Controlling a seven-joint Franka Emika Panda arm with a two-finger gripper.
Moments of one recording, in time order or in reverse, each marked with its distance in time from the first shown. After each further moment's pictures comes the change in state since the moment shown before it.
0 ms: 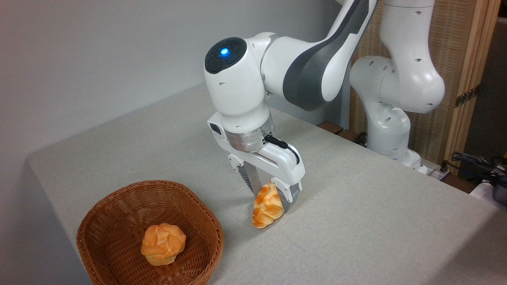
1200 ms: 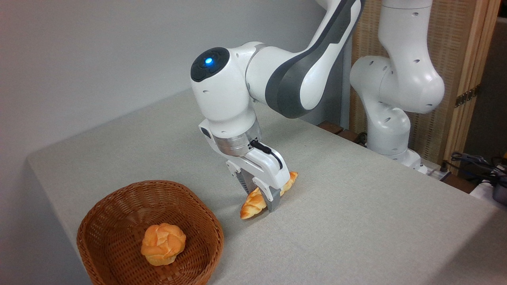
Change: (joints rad) arm -0.010 0.044 -0.047 0.004 0.002 0.037 0.001
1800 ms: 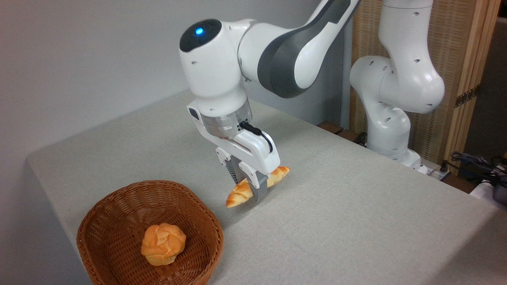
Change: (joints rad) arm 0.000 -0.013 -0.001 0.108 0.000 -0.058 0.000
